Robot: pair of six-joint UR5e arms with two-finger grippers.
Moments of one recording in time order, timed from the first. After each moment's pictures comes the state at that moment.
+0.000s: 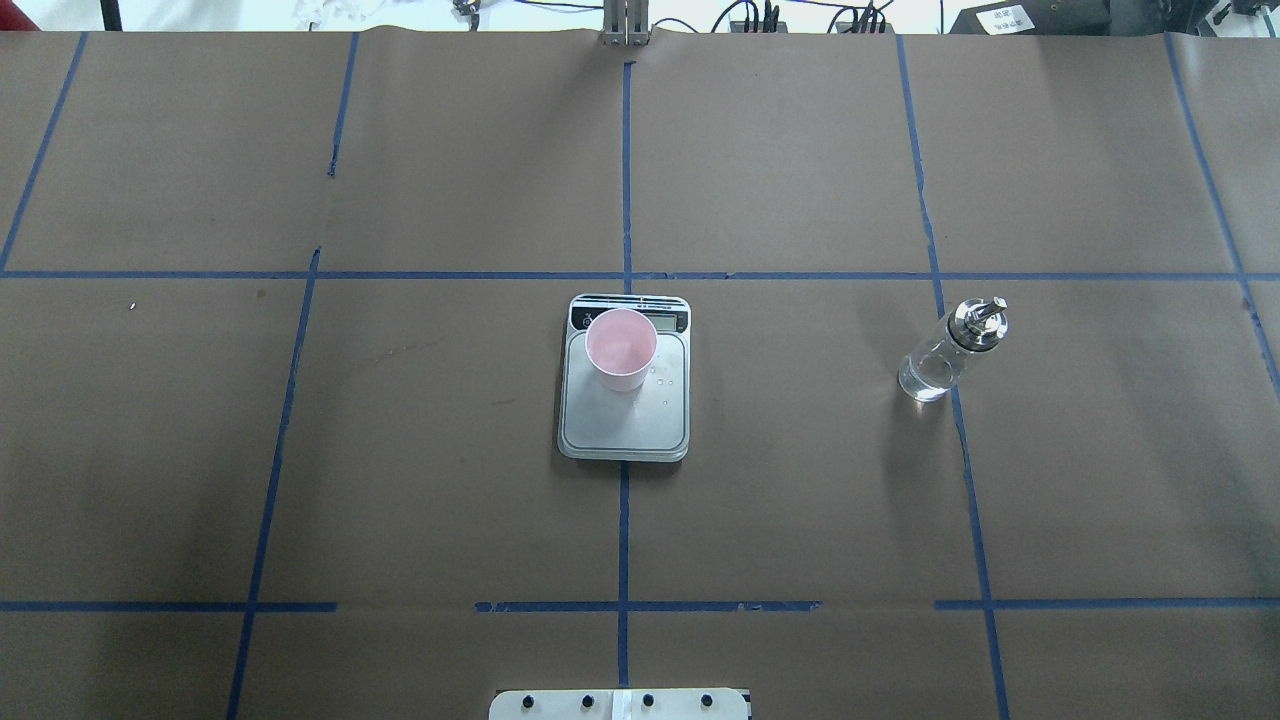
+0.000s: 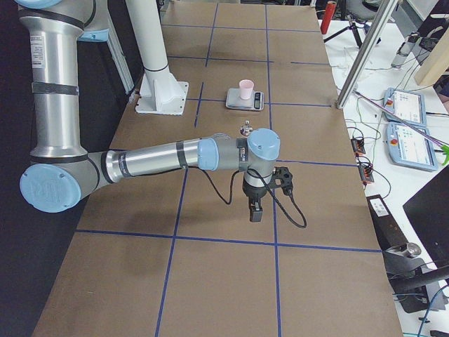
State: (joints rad) left arm -1.54 -1.59 -1.65 -1.49 -2.28 0.08; right arm 1.50 -1.60 1.81 -1.73 2.27 -0.04
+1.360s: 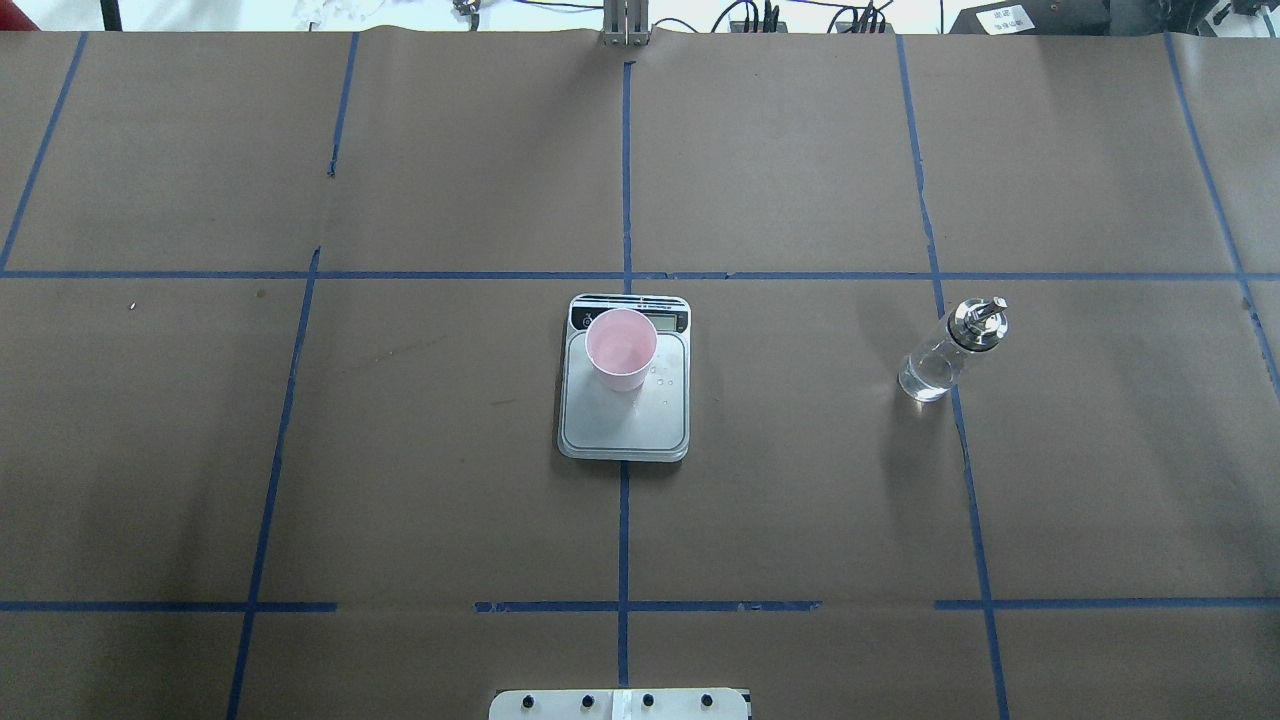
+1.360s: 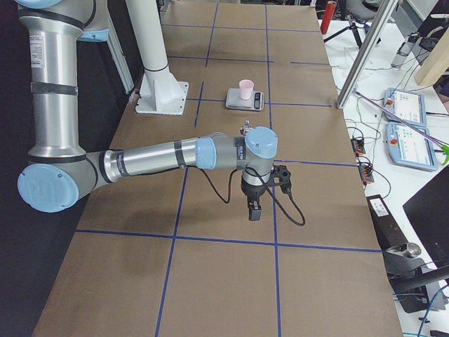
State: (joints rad) left arm -1.54 -1.55 -1.64 -1.47 -2.42 0.07; right arm 1.49 -1.61 1.83 -1.73 2.27 -0.04
